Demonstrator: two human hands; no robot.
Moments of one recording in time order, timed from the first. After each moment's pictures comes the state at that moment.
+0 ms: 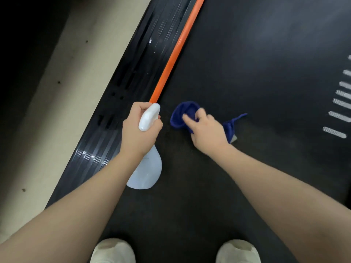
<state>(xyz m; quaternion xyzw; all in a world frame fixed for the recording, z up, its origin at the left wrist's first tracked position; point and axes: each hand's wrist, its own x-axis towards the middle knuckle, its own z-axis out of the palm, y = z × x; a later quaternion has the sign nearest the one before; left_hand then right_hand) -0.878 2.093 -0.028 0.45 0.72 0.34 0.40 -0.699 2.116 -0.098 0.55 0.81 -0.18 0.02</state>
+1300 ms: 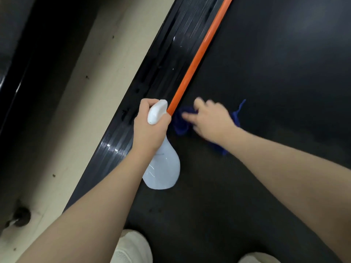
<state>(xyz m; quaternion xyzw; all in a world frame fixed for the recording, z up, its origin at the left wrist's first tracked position) -0.900 2.097 -0.036 0.40 0.76 0.34 0.38 -0.745 2.157 -0.091 0.43 0.89 -0.12 0.11</state>
